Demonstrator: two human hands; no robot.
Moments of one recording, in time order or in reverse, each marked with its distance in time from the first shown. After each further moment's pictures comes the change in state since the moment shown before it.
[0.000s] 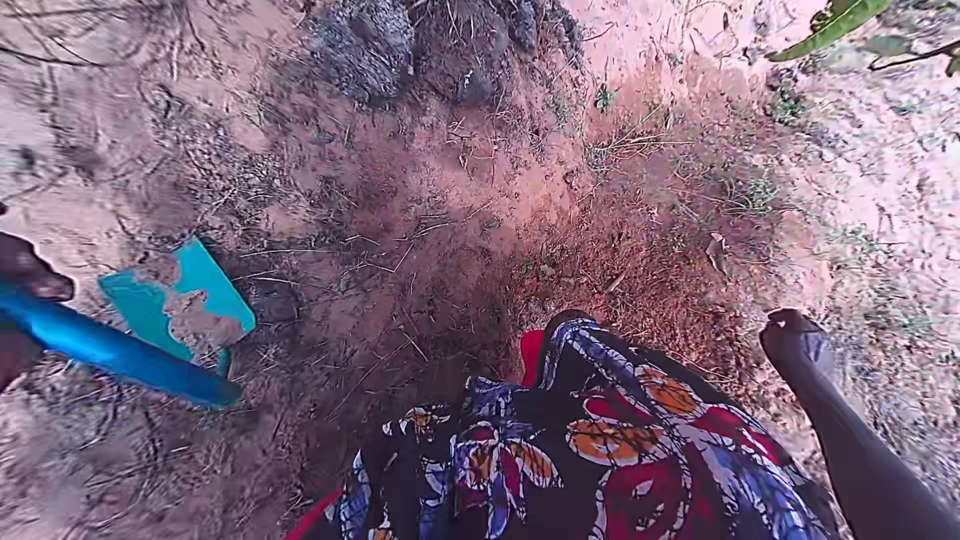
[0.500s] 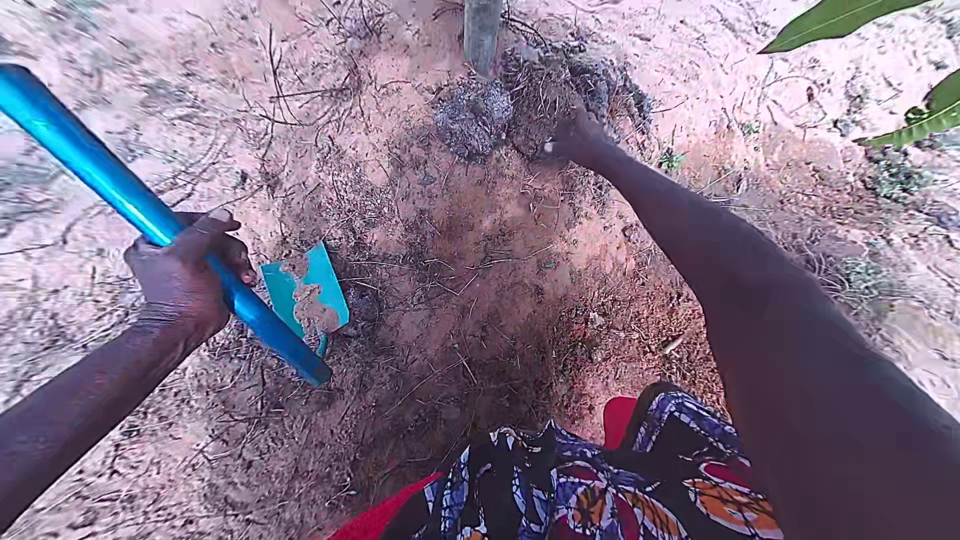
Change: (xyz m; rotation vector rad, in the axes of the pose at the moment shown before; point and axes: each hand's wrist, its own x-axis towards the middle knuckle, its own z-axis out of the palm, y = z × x) left_hand -0.015 0.018 -0.002 0.096 0.088 0.042; right_hand -0.027 -0.537 -0.129 0.369 -0.121 -0.962
